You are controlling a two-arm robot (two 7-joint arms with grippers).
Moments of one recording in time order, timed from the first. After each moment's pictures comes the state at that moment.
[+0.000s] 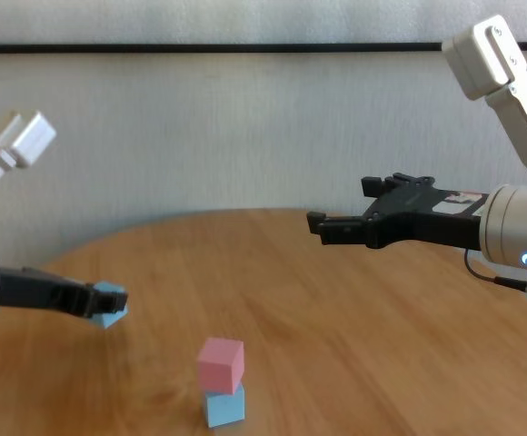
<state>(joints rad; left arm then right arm) -0.50 0.40 0.38 -1.06 -0.26 0.31 -0.53 0.52 0.34 -0.54 -1.16 0.25 0.01 0.42</state>
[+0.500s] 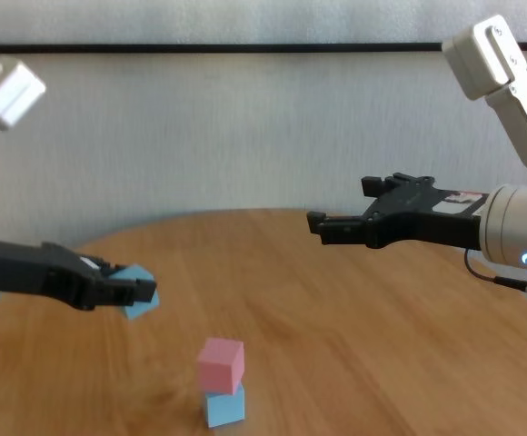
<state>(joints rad) -0.46 0.50 0.41 -1.22 -0.31 0.26 -0.71 0.52 0.34 -0.54 -1.16 0.25 0.01 0.42</state>
